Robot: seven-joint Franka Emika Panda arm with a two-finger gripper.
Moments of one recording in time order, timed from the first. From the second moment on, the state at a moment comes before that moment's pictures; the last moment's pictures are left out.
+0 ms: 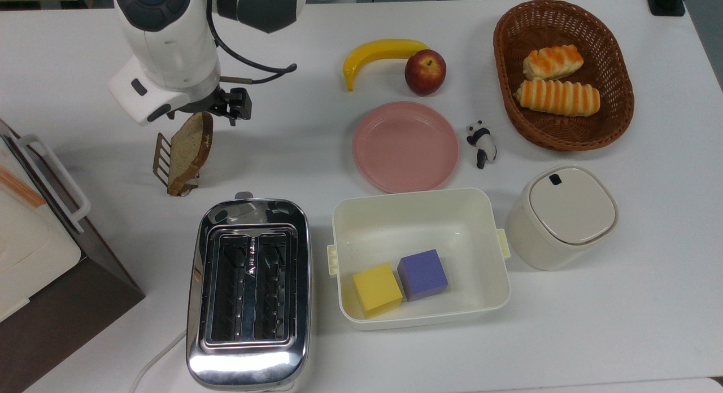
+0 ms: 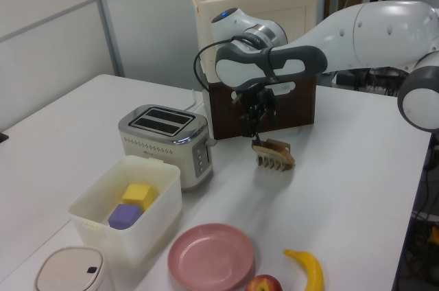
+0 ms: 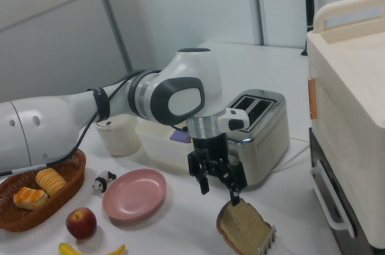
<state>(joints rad) 0.04 0.45 -0.26 -1.41 -0.09 1.67 -0.16</state>
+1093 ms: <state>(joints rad) 0.05 0.49 -0.26 -1.41 -0.11 1.67 -0.19</state>
